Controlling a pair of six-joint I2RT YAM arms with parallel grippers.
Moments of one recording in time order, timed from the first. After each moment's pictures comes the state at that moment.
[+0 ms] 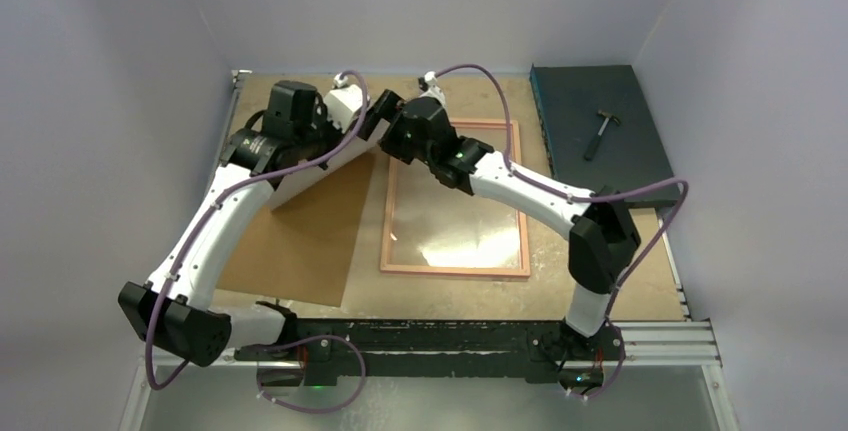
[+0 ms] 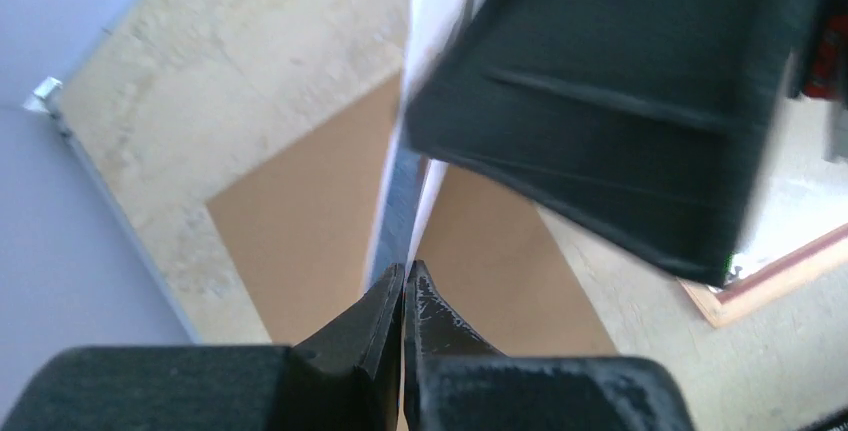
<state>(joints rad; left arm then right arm) -0.35 1.27 1.35 -0.82 0.03 0.38 0.84 1.83 1.57 -0.09 0.15 1.10</state>
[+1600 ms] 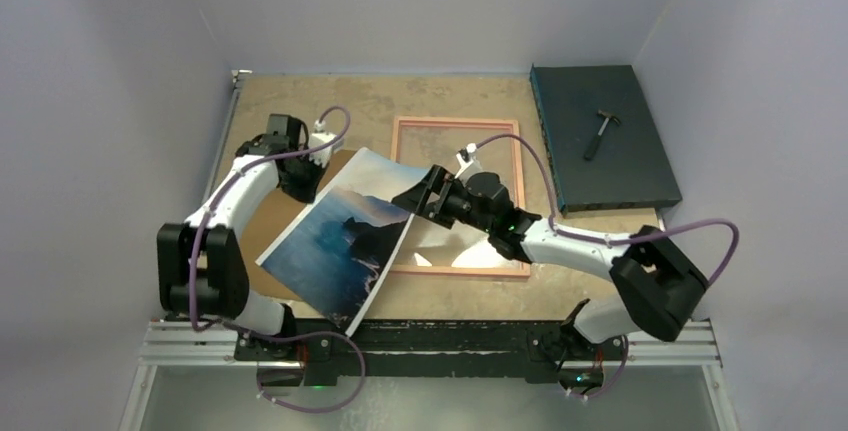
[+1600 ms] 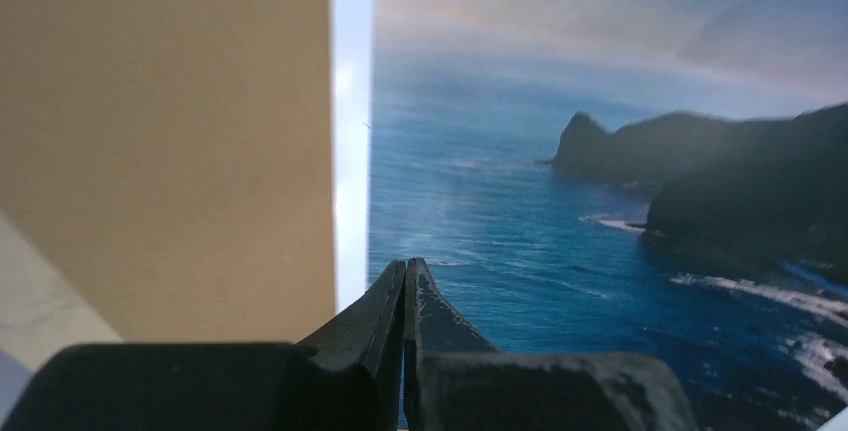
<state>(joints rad) -0.09 1.44 1.12 -0.77 0.17 0.41 0.81 1.39 0.68 0.43 -0.15 1.11</state>
